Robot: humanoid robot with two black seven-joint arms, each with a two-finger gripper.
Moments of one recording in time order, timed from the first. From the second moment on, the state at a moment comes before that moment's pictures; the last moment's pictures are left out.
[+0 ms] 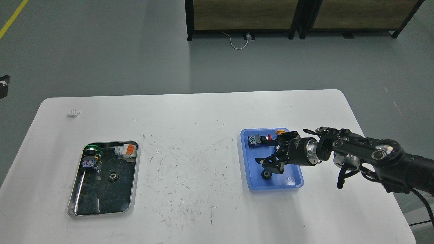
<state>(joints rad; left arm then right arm) -0.90 1.02 -0.27 -0.88 0.36 -0.25 -0.07 0.88 -0.54 0.06 1.01 -0.46 0.32 0.03</state>
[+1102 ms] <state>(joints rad) -0.60 0.78 -0.26 -1.07 0.49 -0.24 -0.21 1.07 -0.54 0.56 0.69 -0.39 0.19 0.01</state>
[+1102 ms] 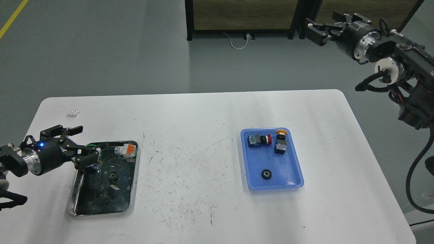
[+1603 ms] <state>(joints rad) -0.49 0.70 -0.26 -1.17 0.49 -0.08 -0.21 1.07 -0.53 0.54 0.68 -0.39 0.19 0.01</state>
